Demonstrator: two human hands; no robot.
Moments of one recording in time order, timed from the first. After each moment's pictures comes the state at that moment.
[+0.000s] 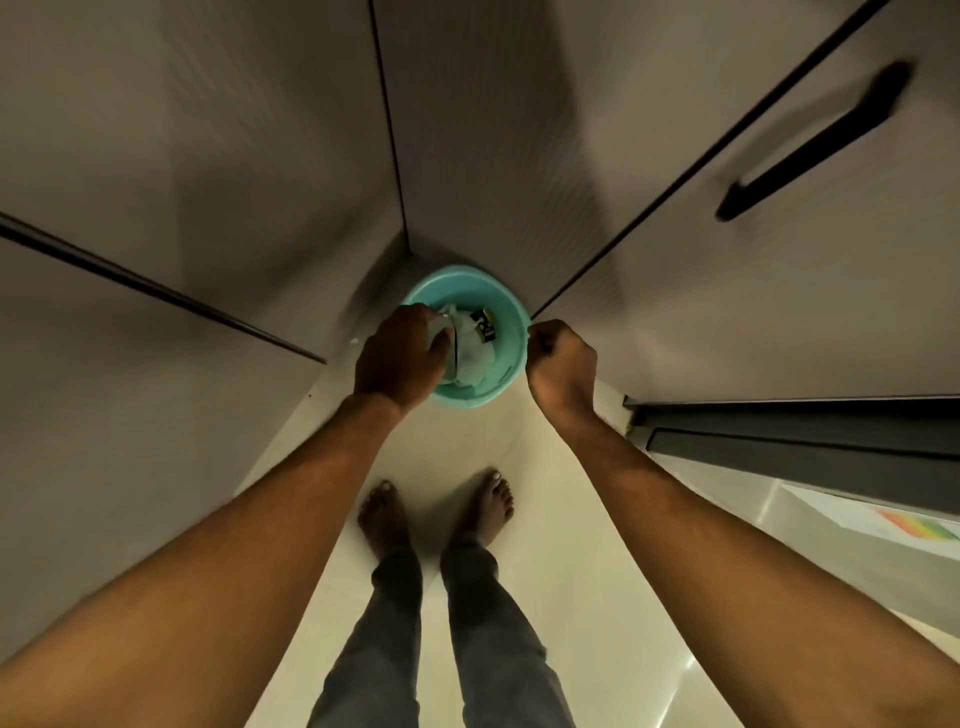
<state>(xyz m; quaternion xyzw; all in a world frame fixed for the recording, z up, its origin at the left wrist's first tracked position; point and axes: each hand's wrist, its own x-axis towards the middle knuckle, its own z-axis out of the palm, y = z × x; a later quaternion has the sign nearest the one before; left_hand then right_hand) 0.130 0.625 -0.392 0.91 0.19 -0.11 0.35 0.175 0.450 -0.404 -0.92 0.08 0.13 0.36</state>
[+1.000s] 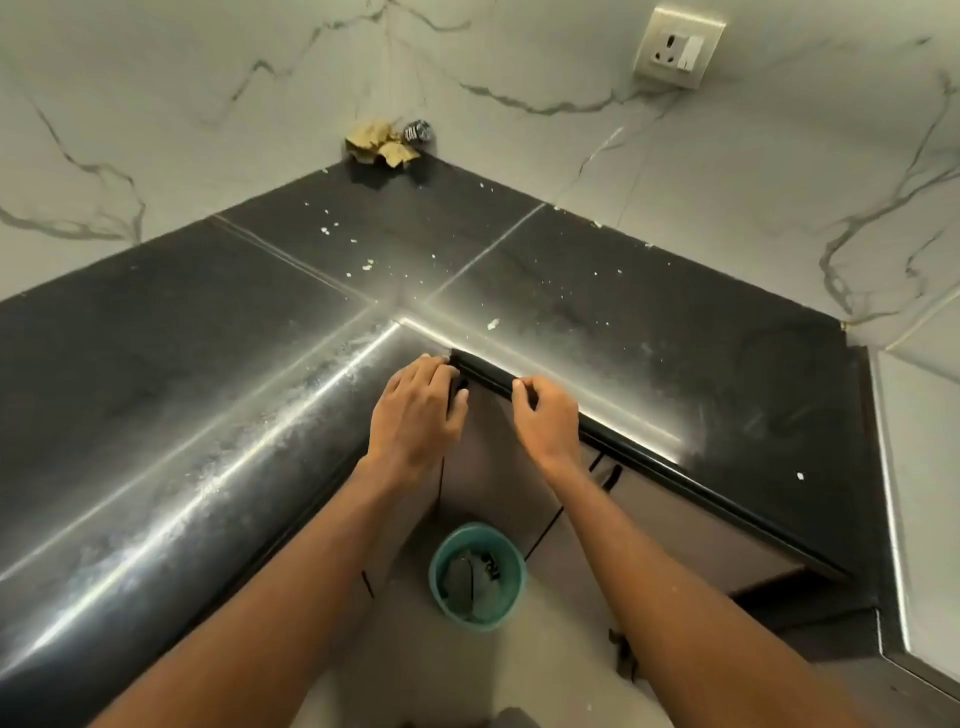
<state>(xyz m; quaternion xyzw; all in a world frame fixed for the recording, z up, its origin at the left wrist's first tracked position) 0.153 0.713 0.023 0.96 0.05 0.22 0.17 0.222 0.556 0.002 -0.89 -0.10 -0.09 0.43</state>
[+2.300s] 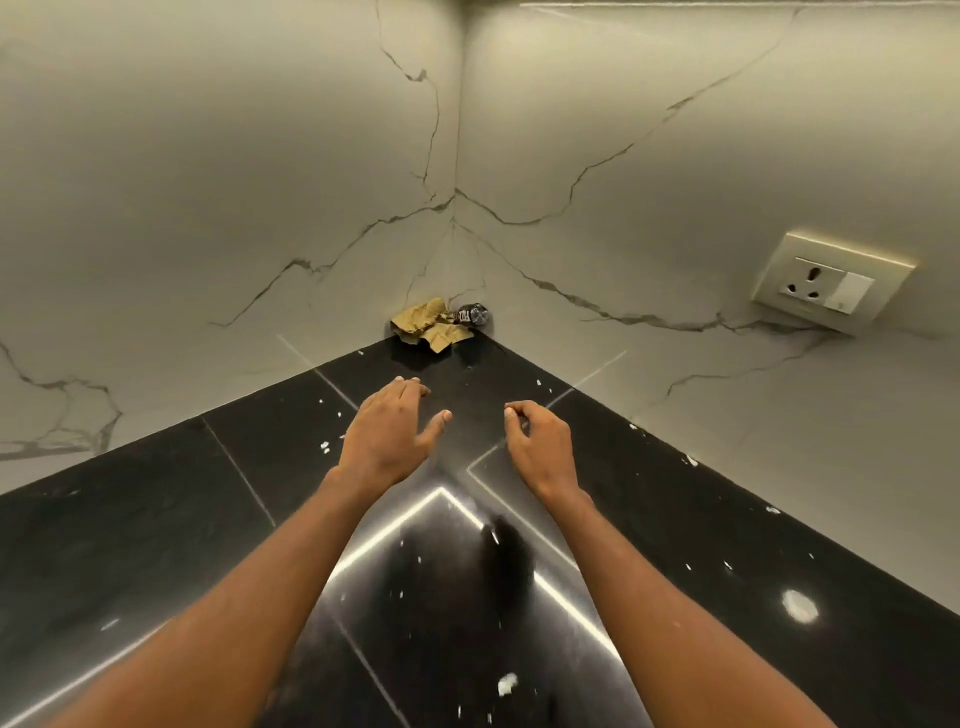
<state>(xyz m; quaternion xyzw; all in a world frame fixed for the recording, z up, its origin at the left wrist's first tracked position) 0.500 0.891 0.102 0.95 0.16 0.22 0.13 0.611 0.721 0.081 -0.86 -0.26 -0.07 0.44</state>
